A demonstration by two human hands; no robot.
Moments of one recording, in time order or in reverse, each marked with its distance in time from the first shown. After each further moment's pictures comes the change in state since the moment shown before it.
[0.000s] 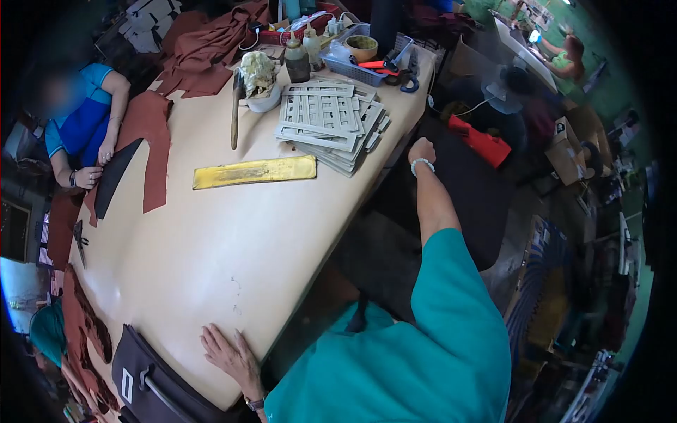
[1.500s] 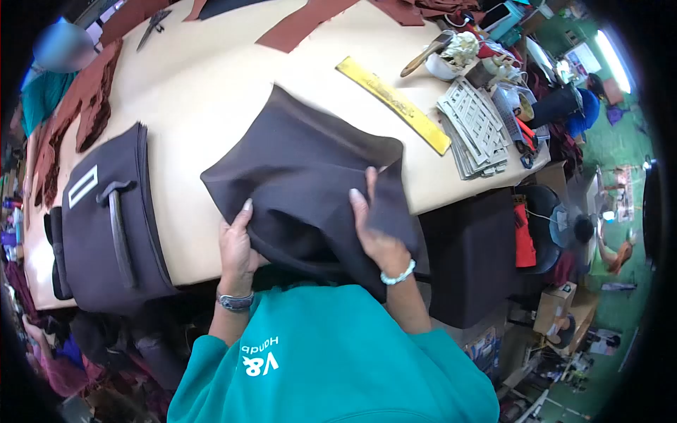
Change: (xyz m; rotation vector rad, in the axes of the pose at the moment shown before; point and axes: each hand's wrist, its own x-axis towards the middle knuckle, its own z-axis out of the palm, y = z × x) left_hand 0.017 0.019 -0.019 -1.980 0.121 -0.572; right_hand -0.360 -0.058 -0.070 0.465 -0.548 -1.252
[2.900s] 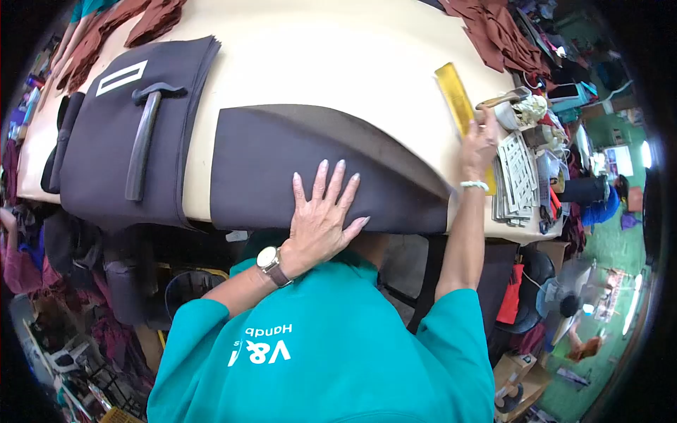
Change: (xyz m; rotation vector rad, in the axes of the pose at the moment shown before) left_hand -0.031 -0.048 0.005 1.784 -0.249 0.735; right_hand 0.179 0.075 -0.018 -0.290 0.388 -0.277
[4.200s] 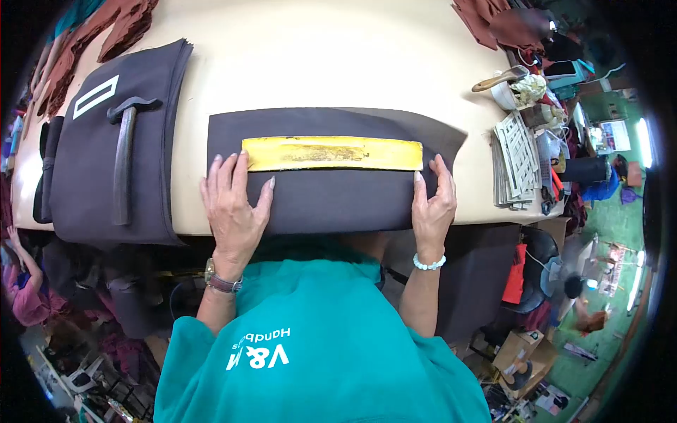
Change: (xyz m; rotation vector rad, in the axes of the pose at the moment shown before) left_hand -0.011 -0.079 -0.044 0.067 0.251 -0.304; right_hand -0.120 -0.094 -0.061 0.127 -0.263 0.190
